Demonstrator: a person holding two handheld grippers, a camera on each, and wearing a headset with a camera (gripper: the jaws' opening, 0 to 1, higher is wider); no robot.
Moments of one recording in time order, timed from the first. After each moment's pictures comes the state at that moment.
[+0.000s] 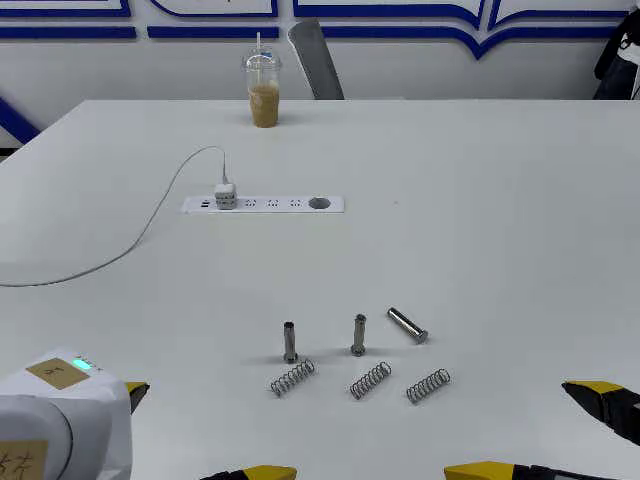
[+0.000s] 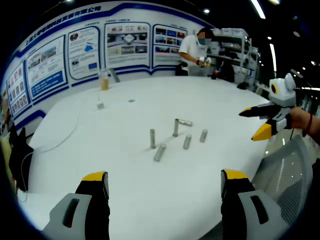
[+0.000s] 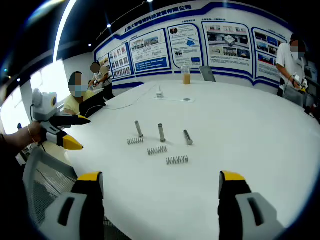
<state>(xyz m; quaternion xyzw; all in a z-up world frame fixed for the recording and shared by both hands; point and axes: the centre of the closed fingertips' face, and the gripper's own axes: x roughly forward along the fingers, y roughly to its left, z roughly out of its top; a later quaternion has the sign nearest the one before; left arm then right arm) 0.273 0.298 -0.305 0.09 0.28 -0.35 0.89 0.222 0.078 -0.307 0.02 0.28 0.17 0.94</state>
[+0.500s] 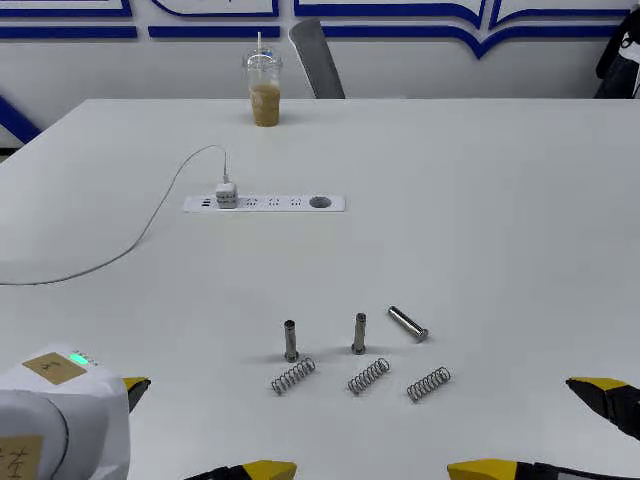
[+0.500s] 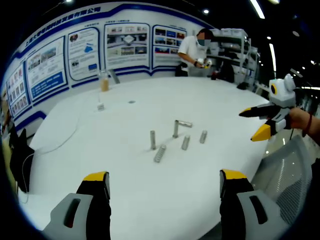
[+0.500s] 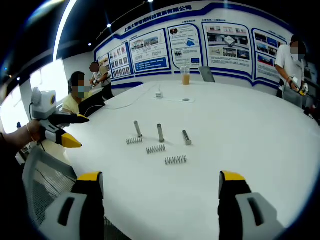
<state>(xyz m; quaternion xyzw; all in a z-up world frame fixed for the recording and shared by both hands) 0.273 0.299 -0.301 0.09 0.27 -0.35 0.89 0.221 0.076 -0.306 0.02 0.28 0.17 0.94</state>
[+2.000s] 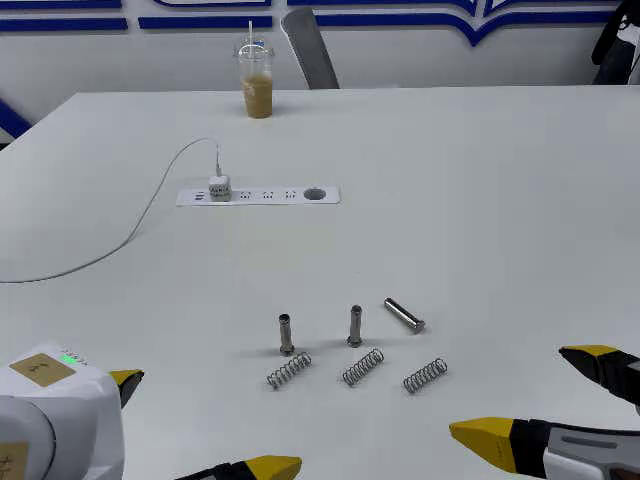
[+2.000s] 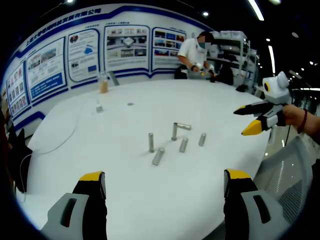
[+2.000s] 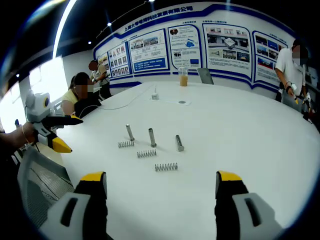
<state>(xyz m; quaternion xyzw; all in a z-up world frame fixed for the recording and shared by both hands) 0.276 0.292 -0.303 0.08 0.26 -0.36 0.89 0.247 0.061 -0.305 0.00 0.28 0.17 0.95</state>
